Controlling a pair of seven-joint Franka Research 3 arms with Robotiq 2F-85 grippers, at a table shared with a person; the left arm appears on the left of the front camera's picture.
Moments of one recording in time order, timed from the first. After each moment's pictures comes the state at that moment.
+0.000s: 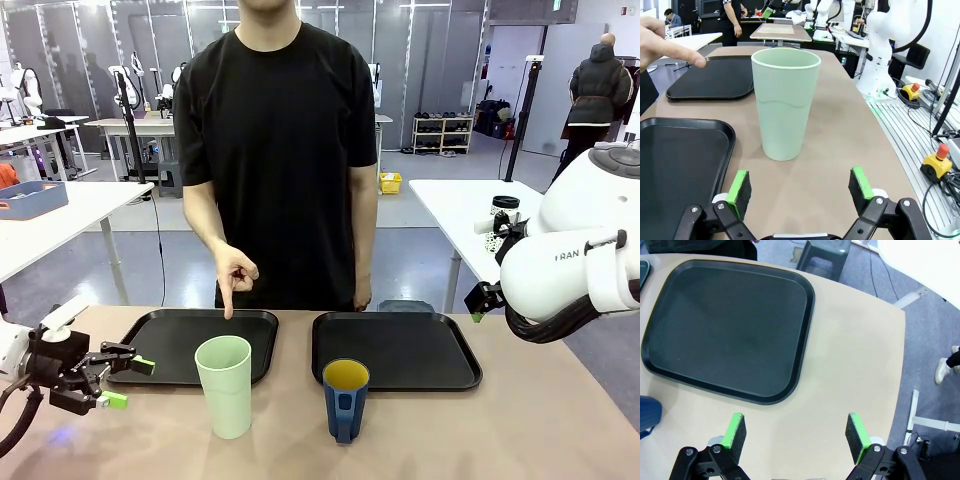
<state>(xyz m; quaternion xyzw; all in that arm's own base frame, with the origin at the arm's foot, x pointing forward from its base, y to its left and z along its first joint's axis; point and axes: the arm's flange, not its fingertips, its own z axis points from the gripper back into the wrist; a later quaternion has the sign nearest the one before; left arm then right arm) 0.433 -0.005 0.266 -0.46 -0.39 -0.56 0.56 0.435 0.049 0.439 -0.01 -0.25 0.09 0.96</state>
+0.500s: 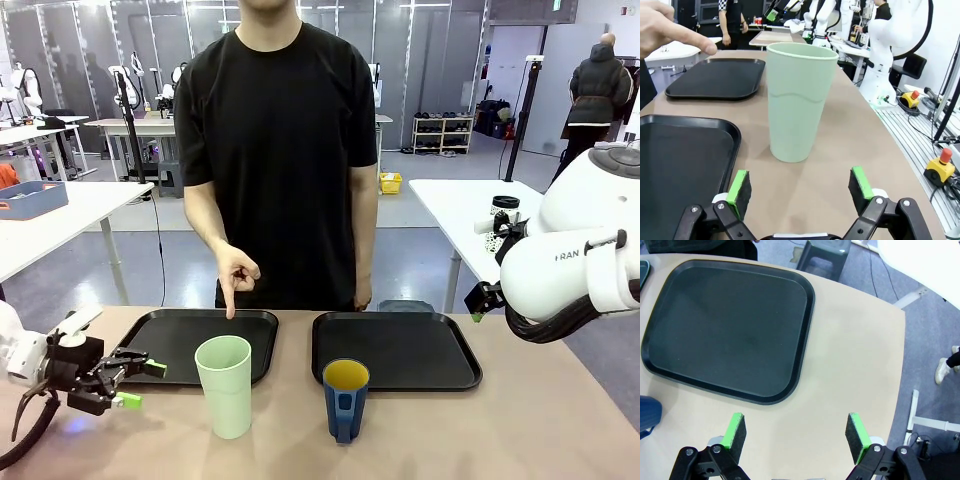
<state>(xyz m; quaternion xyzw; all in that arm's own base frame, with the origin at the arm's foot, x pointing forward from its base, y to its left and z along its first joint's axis) 0.455 -0.014 0.236 -0.49 -0.40 -0.55 0.55 0.435 0.049 0.439 -0.01 -0.25 0.09 0.96</state>
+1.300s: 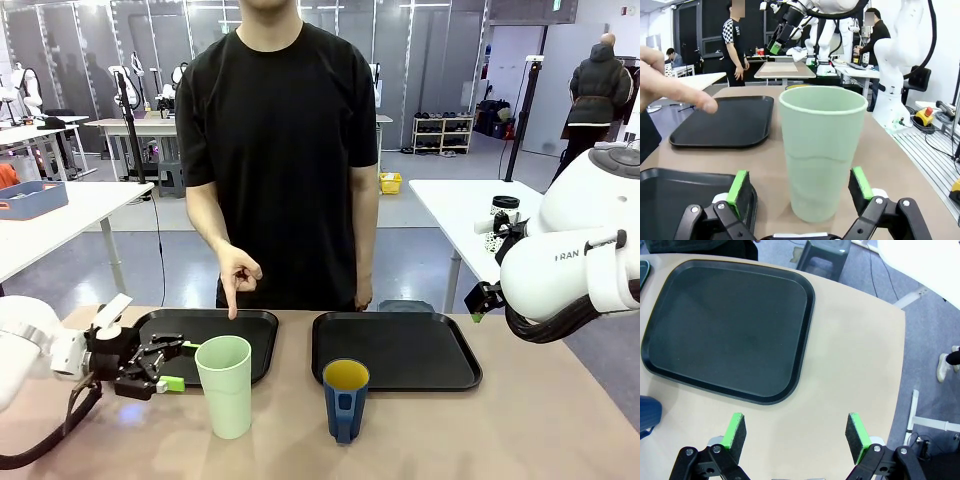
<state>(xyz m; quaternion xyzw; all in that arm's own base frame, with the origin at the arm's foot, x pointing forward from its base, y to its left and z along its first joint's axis) 0.472 -0.083 0.240 -0.50 -0.46 -0.53 0.50 0.435 0.049 0.439 -0.01 -0.25 0.09 0.96</state>
